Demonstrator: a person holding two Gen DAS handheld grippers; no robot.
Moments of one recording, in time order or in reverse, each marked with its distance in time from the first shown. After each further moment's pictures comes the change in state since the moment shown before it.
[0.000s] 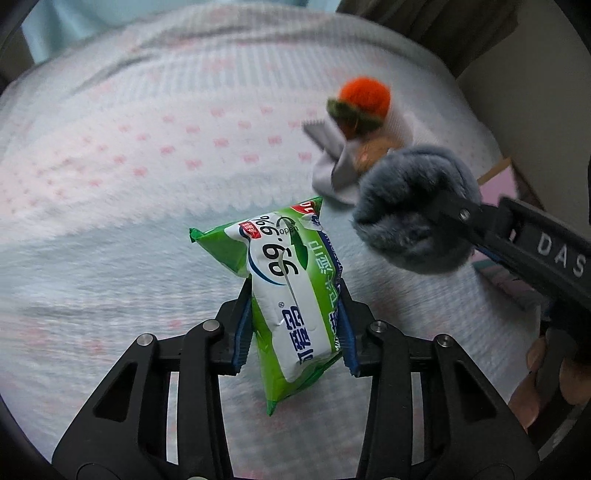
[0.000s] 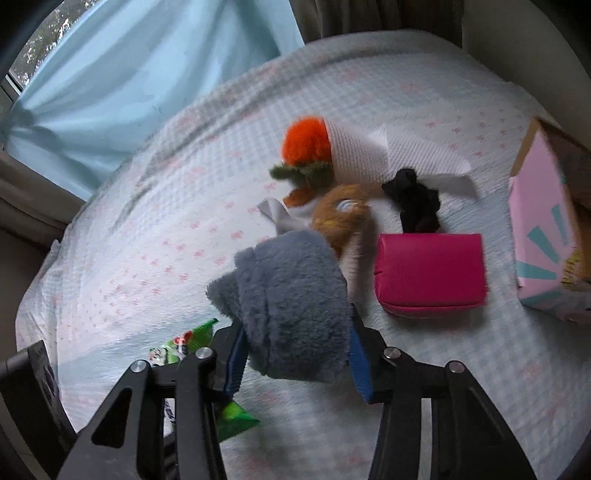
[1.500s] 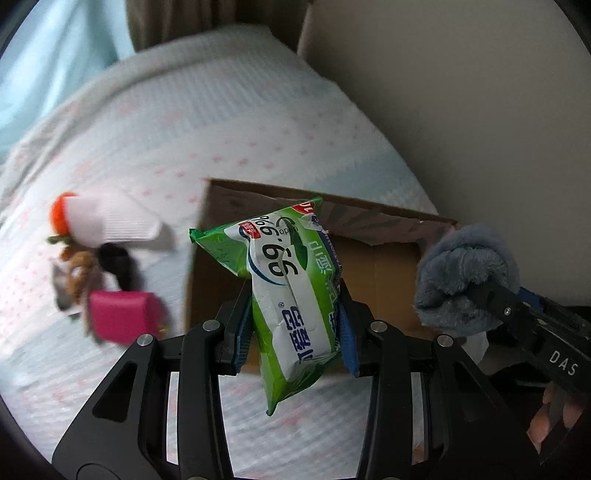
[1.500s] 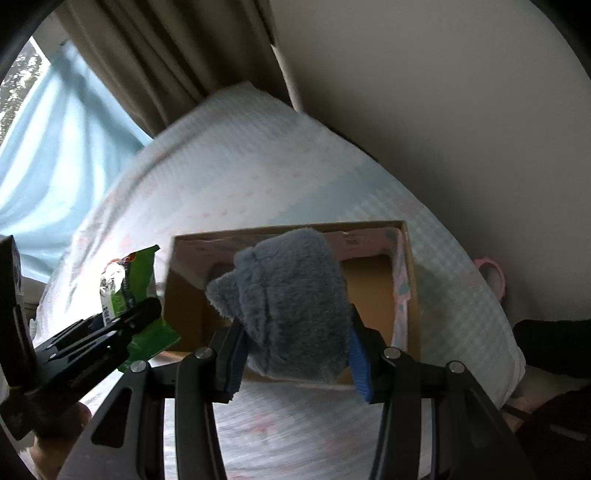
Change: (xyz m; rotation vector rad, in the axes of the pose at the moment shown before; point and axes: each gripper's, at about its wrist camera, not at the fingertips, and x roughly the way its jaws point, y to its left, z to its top) left arm 0.056 -0.451 0.048 0.342 0.104 -0.049; right arm -0.198 -0.361 0.079 0.228 0.019 -0.192
